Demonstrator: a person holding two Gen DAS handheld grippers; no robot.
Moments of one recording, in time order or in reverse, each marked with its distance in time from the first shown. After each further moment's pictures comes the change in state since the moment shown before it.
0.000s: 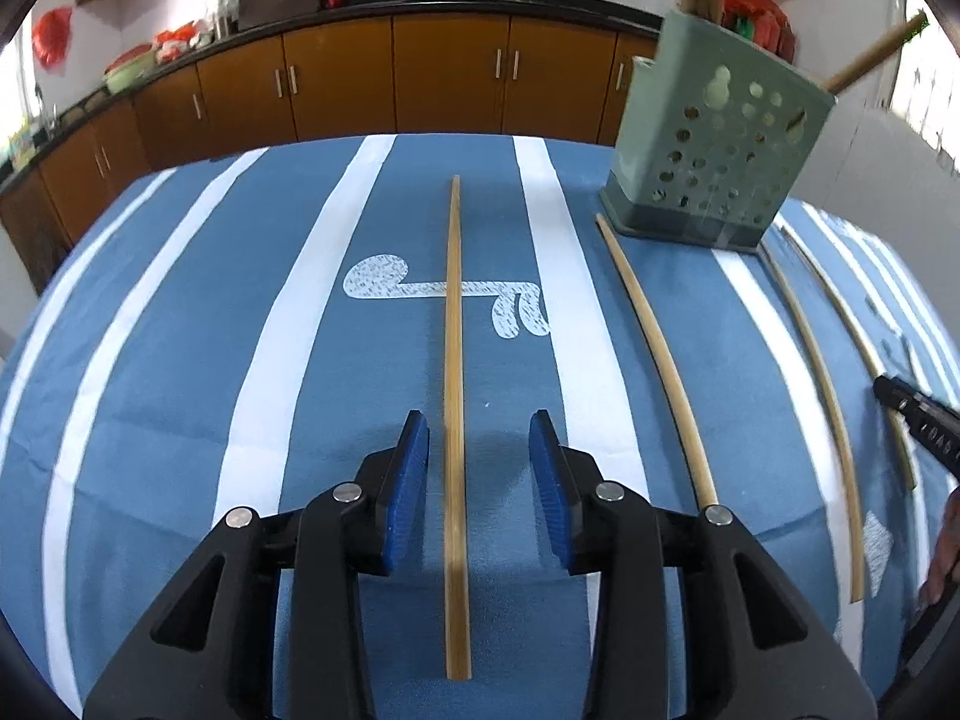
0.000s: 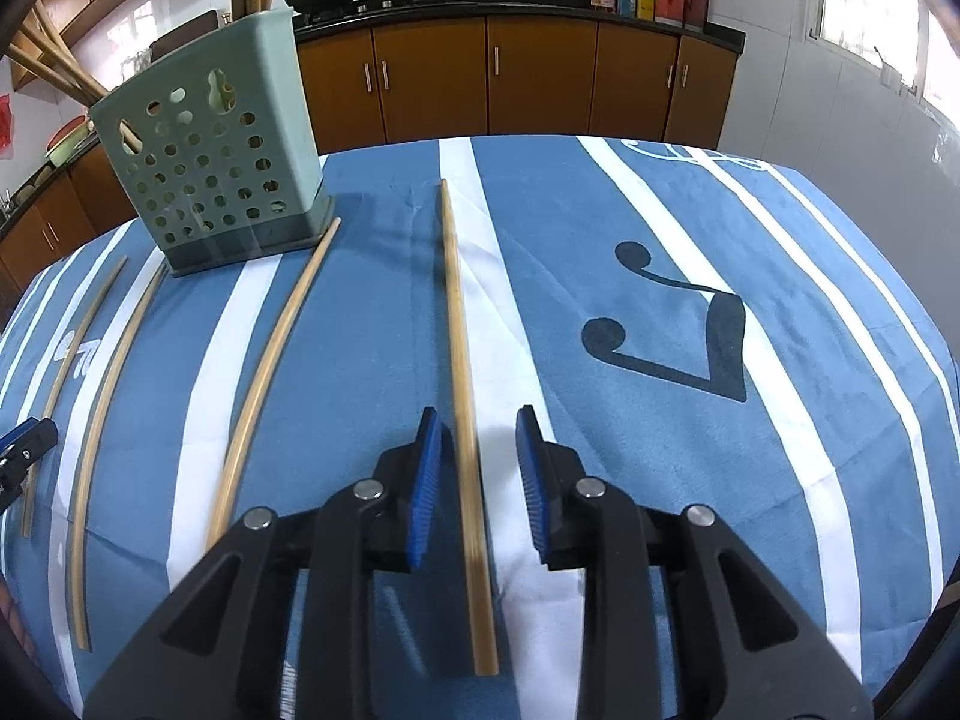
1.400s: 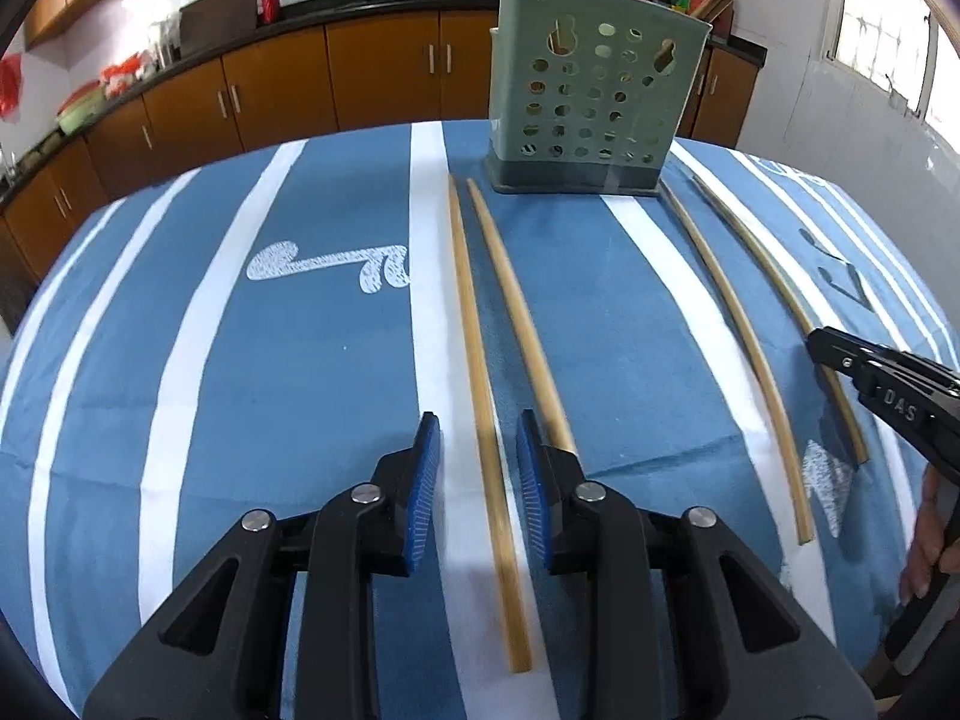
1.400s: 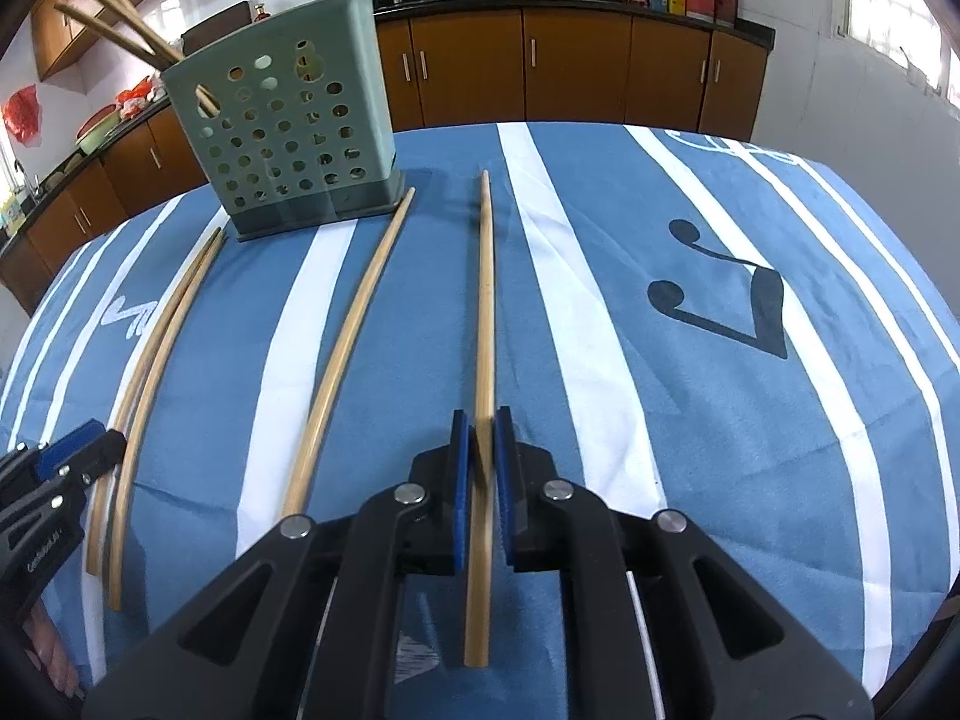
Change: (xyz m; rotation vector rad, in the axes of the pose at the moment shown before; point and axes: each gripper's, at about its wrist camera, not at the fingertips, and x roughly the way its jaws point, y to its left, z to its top) left arm -0.014 -0.052 -0.025 0.134 0.008 -0.036; right arm -0.019 0.026 -0.017 -0.031 0.018 0.078
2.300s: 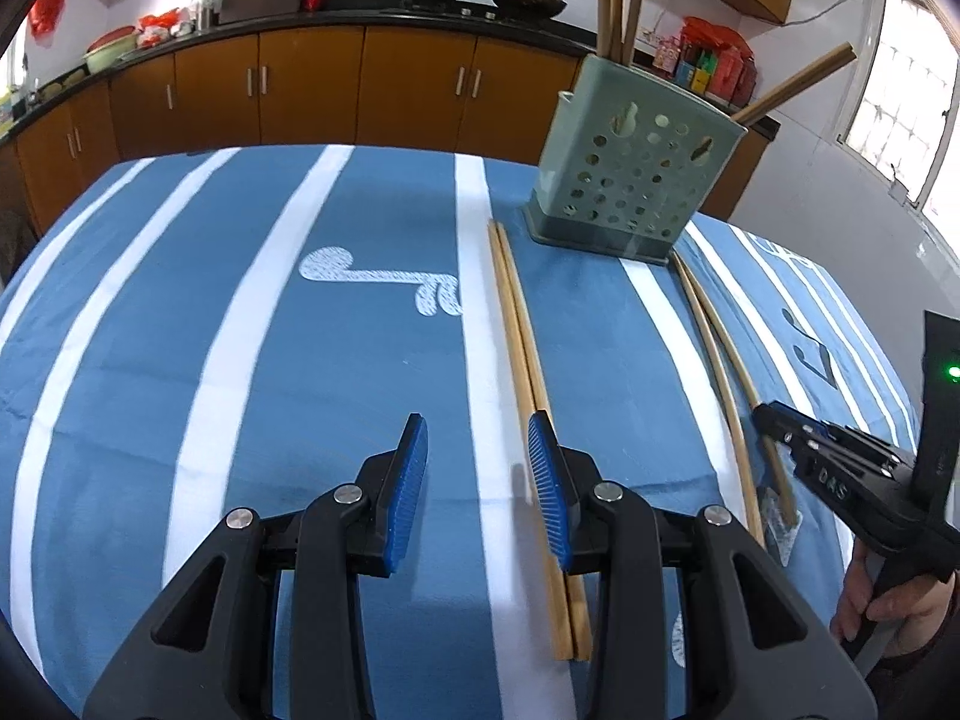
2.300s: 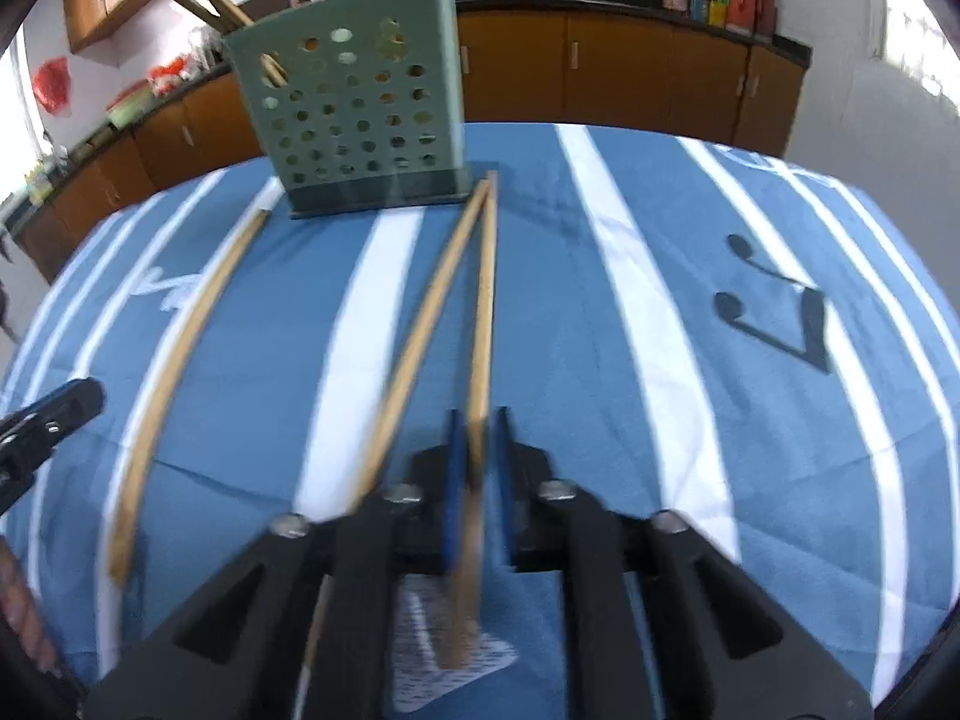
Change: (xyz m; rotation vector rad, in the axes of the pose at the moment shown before) left arm -0.024 0.039 0.001 -0.161 -0.051 -0.107; right arm 0.001 0.024 -0.002 -0.060 0.007 0.025
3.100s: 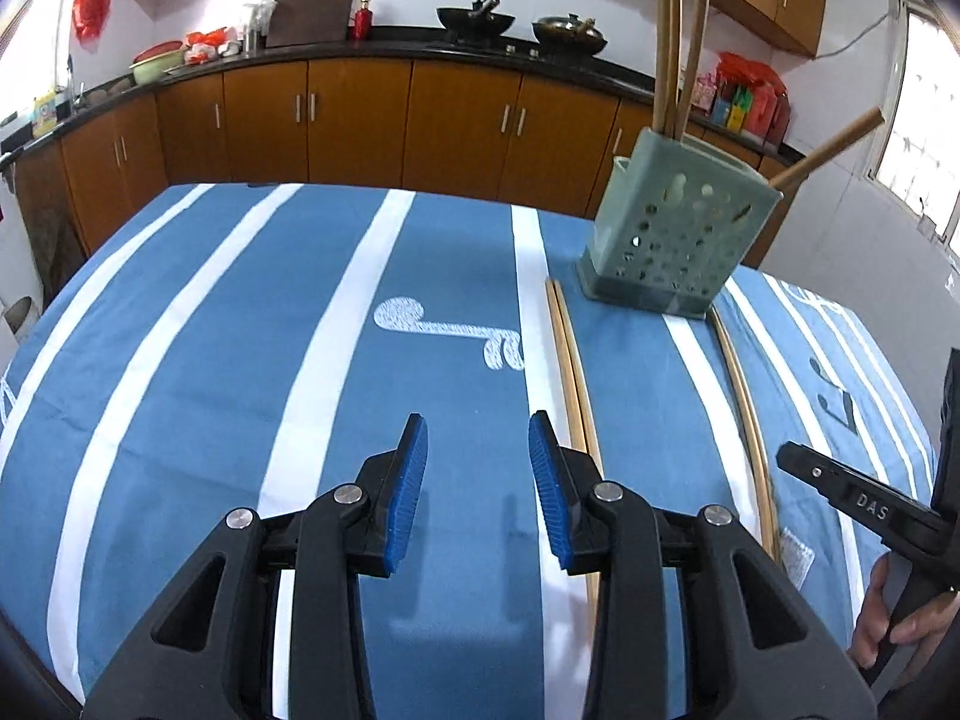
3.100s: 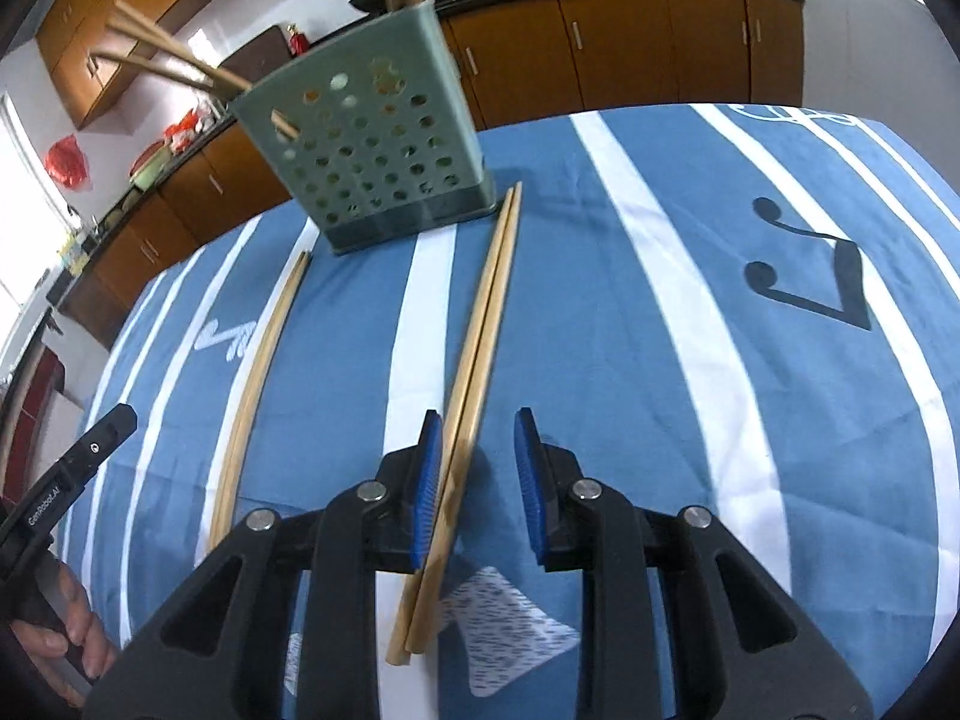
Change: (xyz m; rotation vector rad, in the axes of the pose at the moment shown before) left arm -0.024 0.021 0.013 -0.047 -0.087 0.094; right arm -0.010 -0.004 0.000 0.138 0.023 0.189
